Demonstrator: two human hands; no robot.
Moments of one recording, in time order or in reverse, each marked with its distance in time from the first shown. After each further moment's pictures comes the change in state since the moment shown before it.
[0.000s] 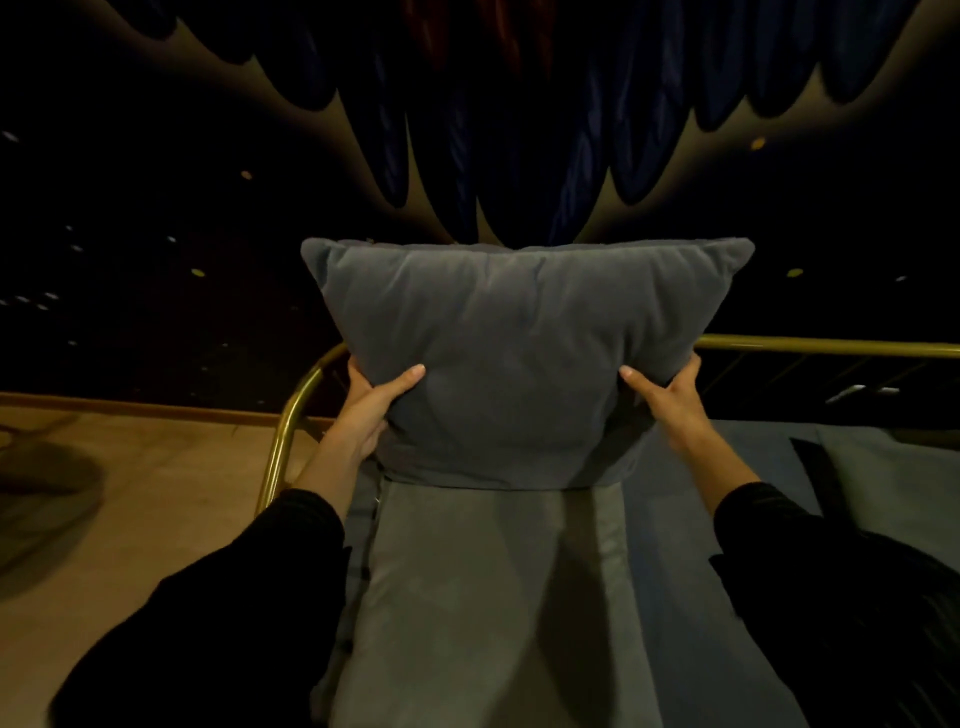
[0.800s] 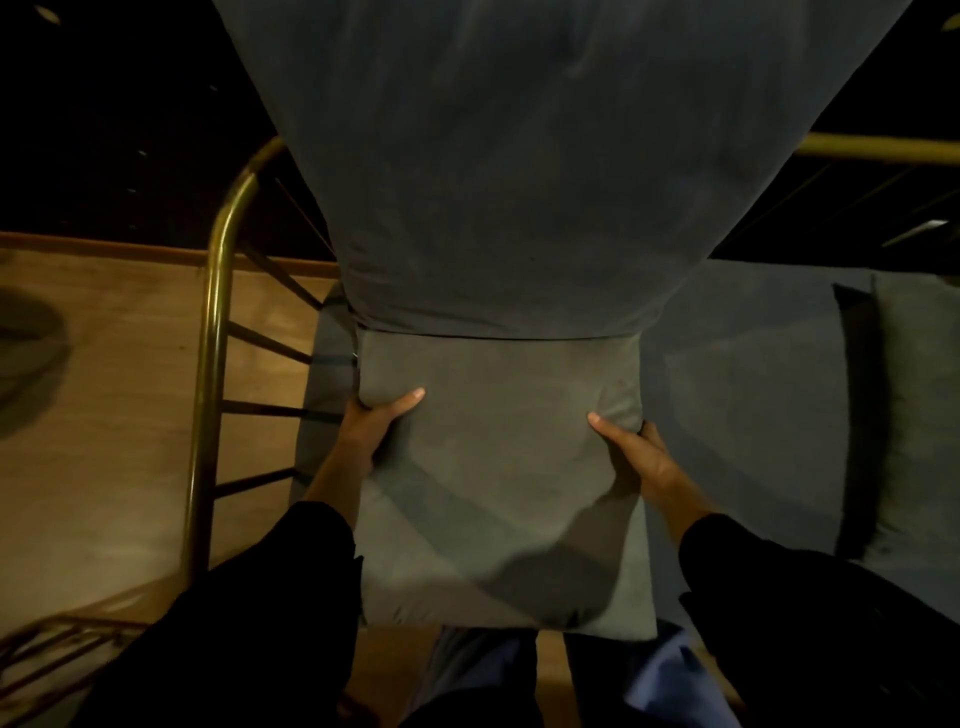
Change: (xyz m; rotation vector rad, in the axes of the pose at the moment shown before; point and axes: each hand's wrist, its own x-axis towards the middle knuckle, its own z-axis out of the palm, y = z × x) left_hand -0.043 -0.223 -0.042 0.203 0.261 -0.499; right_hand -0.118 0.231 -0.012 0.019 -0.107 0.643
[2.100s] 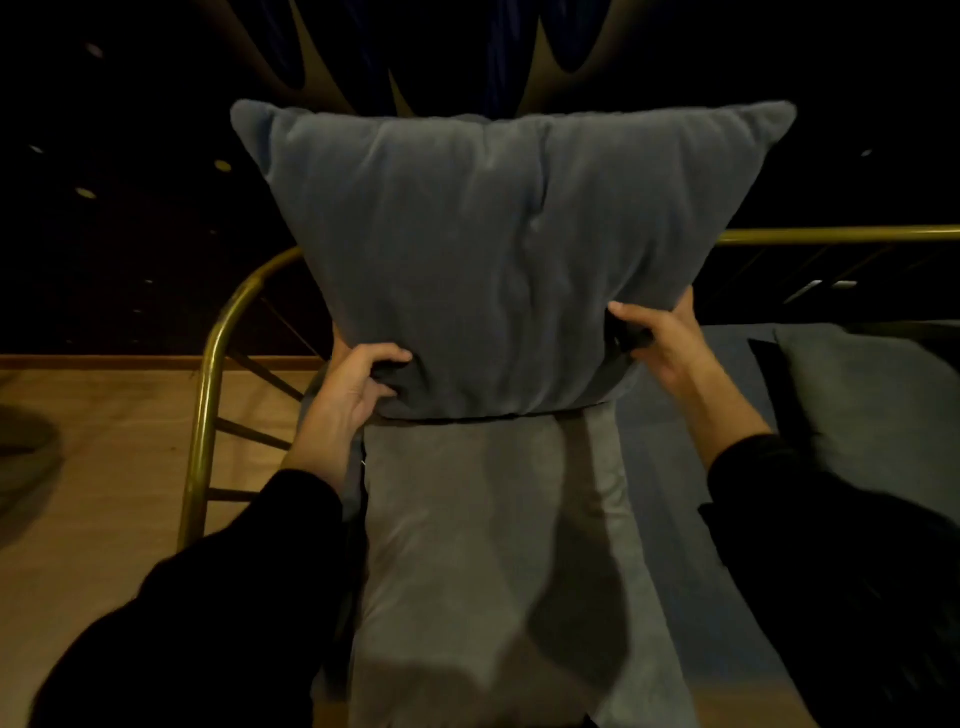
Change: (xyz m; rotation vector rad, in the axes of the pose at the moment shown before) left_hand -0.102 0.168 0.055 -0.371 -0.263 0.364; right_hand -0.047 -0.228 -0.039 0.343 -0.047 -0.491
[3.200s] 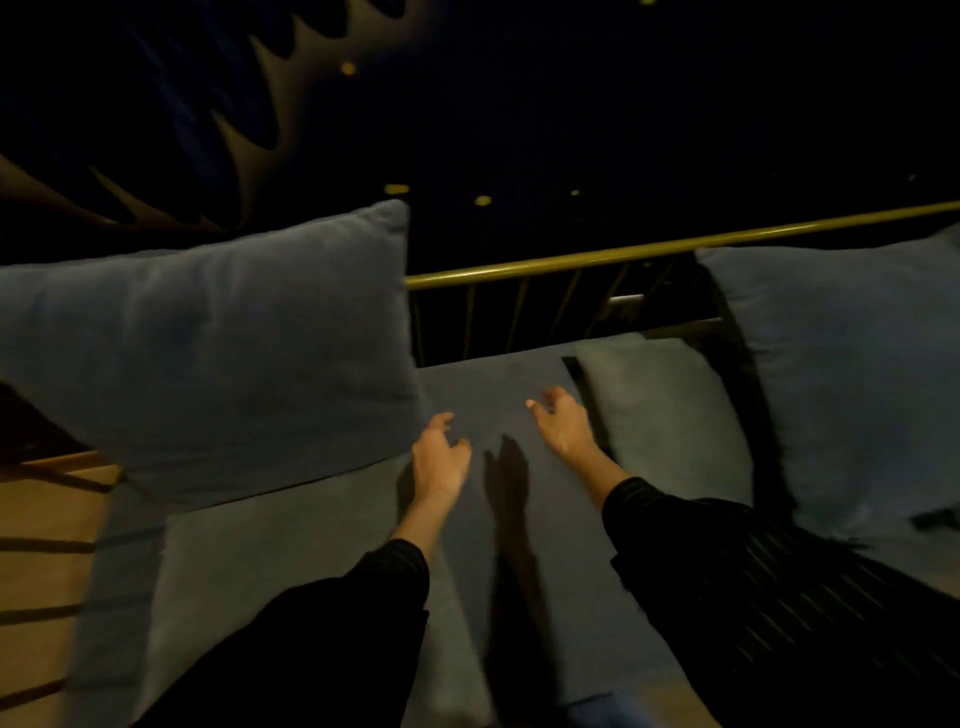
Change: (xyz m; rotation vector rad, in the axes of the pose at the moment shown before) left_hand -0.105 -0.198 0.288 0.903 -0.097 0.109; right_hand -0.004 0.015 -0.225 -0.847 0.117 0.053
